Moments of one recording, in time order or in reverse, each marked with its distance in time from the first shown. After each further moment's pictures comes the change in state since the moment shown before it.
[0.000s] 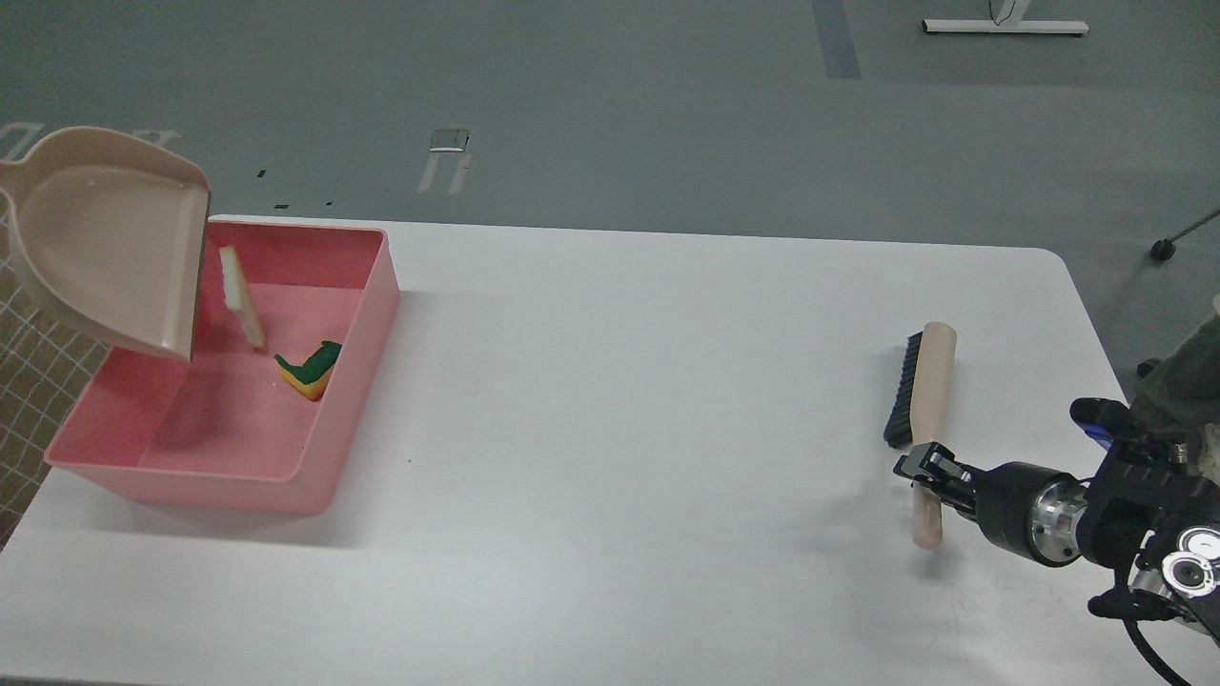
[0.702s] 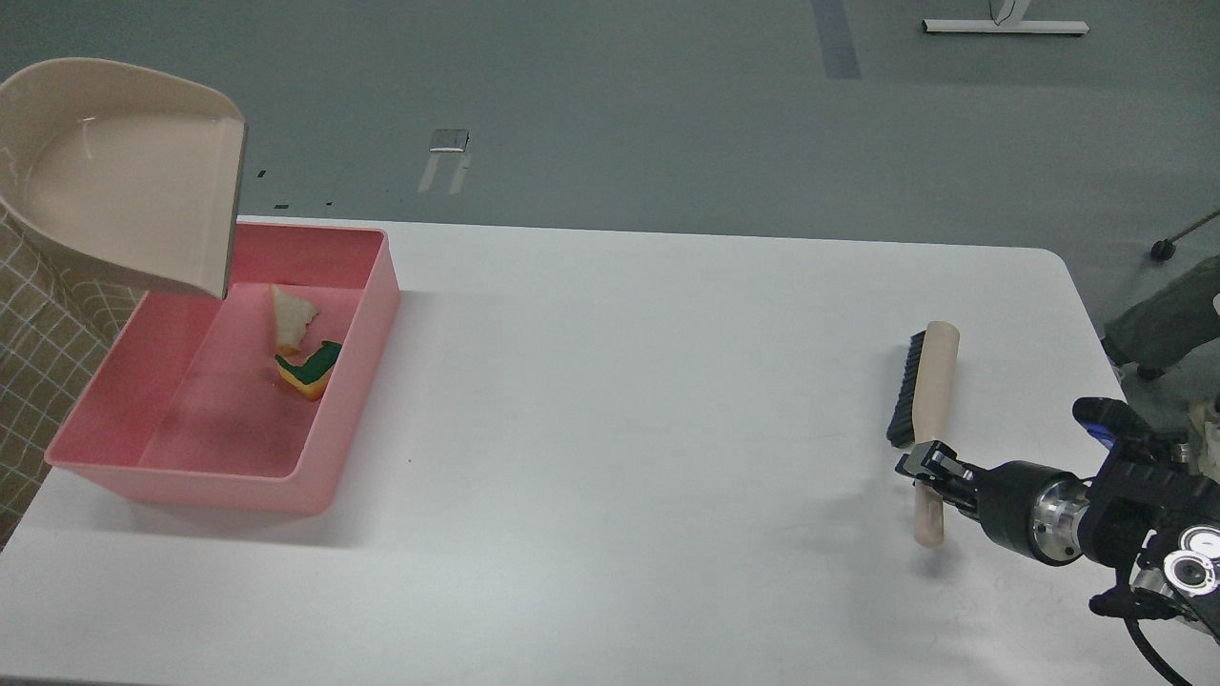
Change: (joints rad) left arm -0.027 0.092 -0.036 0.007 -0.479 -0.415 0.000; right arm 0.001 0.003 0.003 -0.004 0.000 0.000 0.000
